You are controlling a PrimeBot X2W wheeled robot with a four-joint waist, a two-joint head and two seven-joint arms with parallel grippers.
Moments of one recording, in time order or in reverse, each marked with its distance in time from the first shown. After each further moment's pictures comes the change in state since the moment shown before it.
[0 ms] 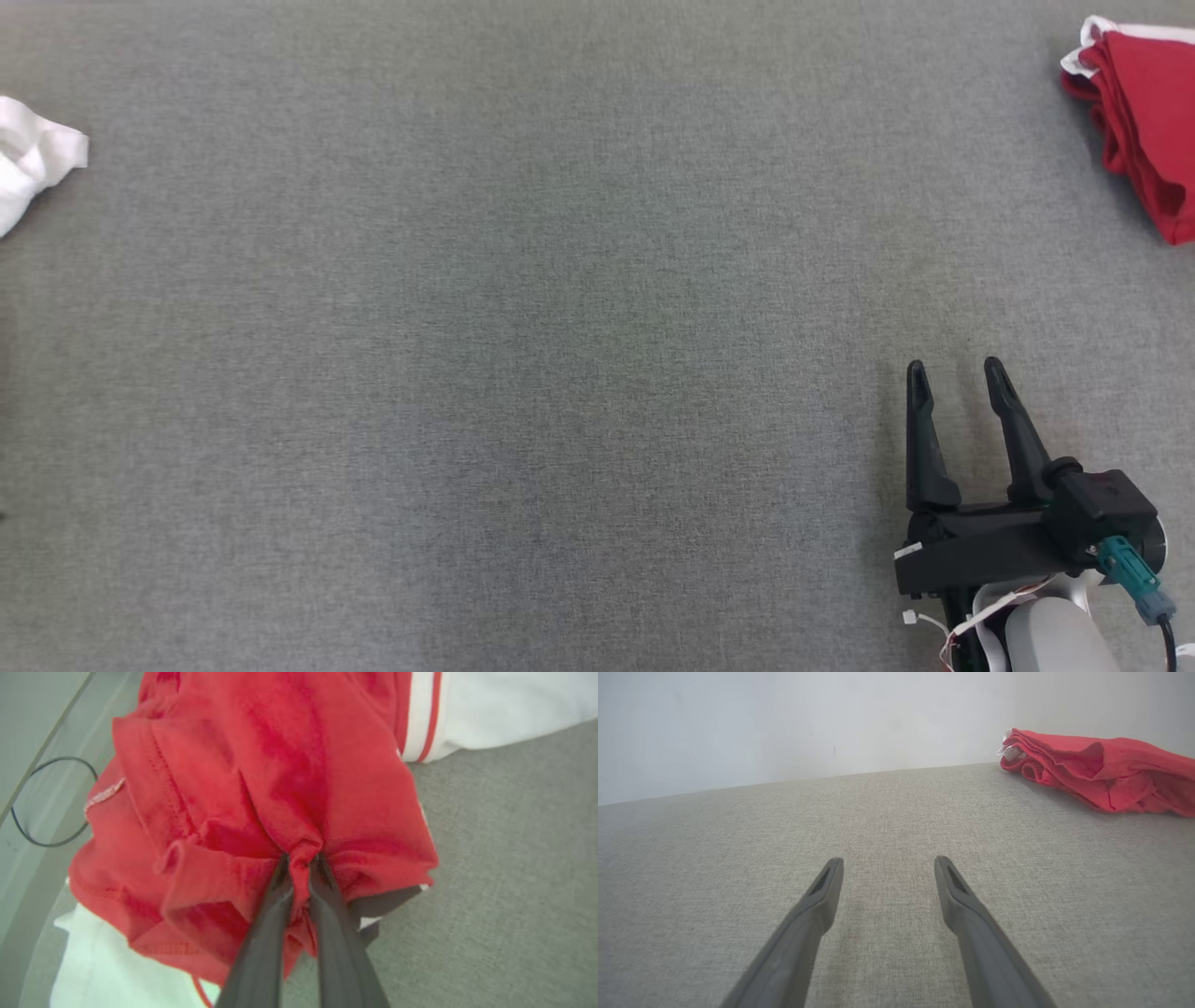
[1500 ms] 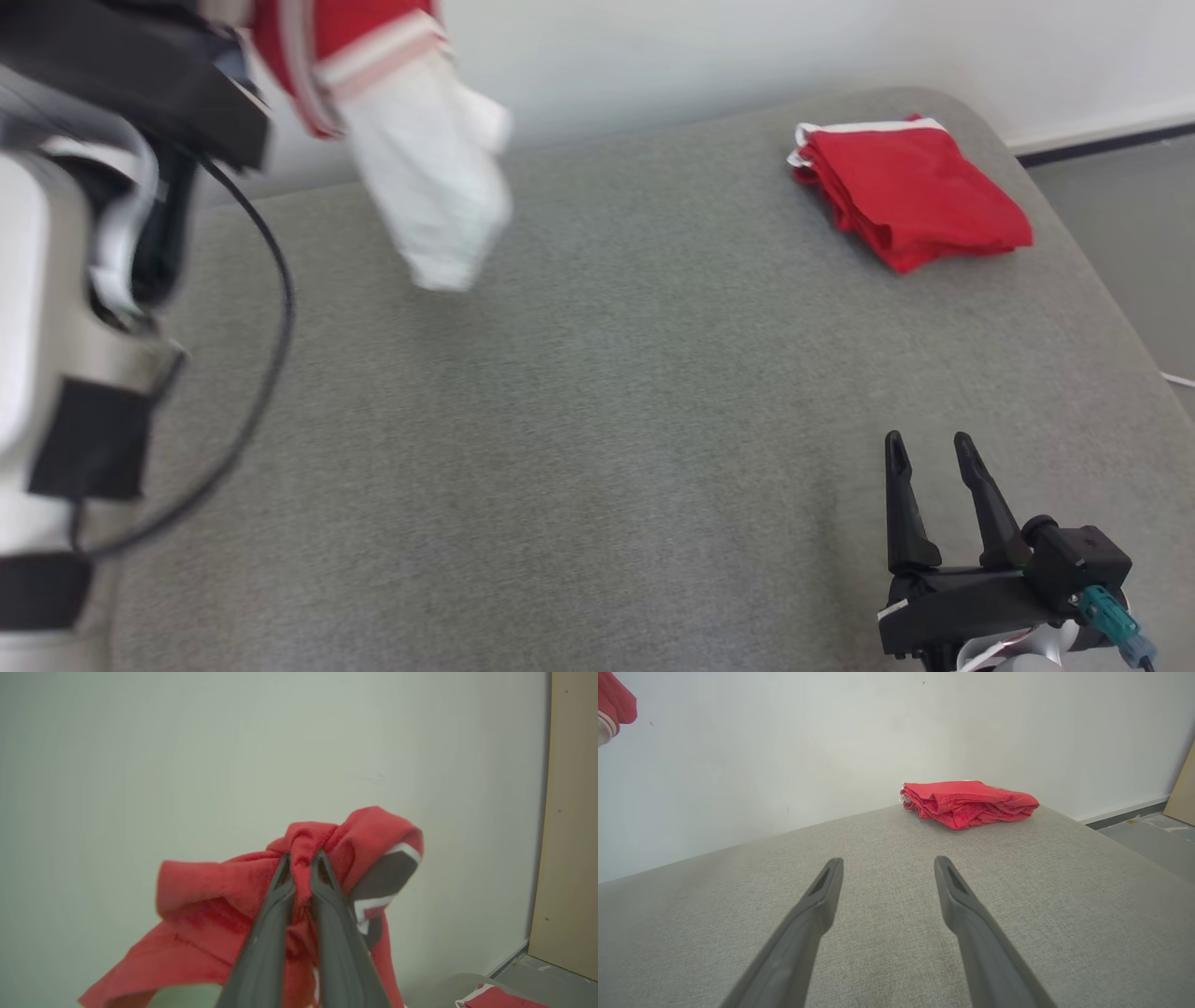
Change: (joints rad) left arm -0.076 -0.210 -0.332 -0.911 -0.053 0.034 -0.309; right arm 0.079 0.007 0.042 0.061 0.113 0.000 0.000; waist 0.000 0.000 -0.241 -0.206
